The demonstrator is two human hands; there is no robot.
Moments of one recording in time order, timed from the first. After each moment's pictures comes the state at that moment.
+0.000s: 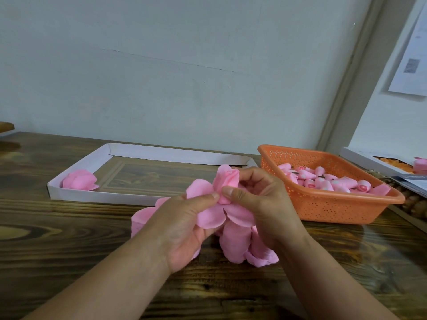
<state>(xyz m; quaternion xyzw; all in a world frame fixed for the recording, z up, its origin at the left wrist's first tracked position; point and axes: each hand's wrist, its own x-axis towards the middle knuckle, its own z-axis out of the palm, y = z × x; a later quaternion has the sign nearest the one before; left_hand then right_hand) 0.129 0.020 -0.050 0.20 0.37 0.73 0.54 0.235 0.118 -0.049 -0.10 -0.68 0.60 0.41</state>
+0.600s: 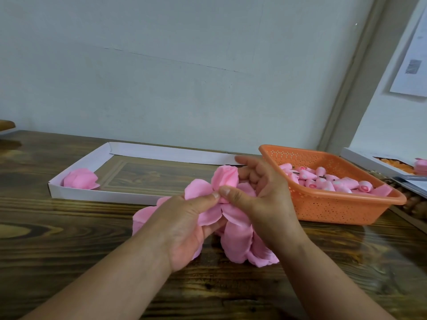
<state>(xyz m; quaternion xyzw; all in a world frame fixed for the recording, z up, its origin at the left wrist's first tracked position) 0.130 0.018 -0.048 0.21 0.37 0.73 0.53 0.235 0.111 -0.045 -0.15 -0.75 0.46 0.46</state>
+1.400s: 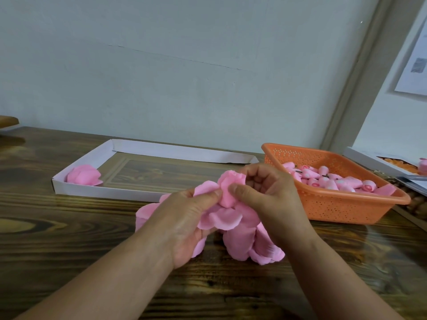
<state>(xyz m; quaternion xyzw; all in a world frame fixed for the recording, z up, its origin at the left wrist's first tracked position) 0.130 0.012 -0.044 0.22 0.46 0.70 0.50 0.242 0.109 -0.039 -0.14 -0.74 0.50 0.42</state>
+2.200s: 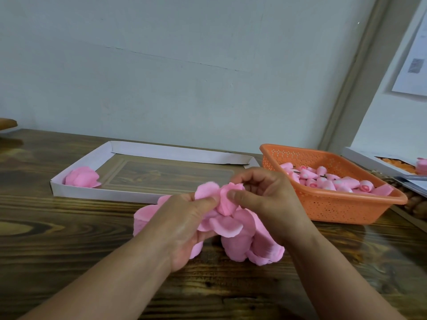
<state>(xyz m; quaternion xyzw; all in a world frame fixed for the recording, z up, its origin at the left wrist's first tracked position) 0.129 0.014 -0.048 0.26 0.51 0.66 0.48 0.245 0.116 -0.034 -0.14 -0.77 0.49 0.38</state>
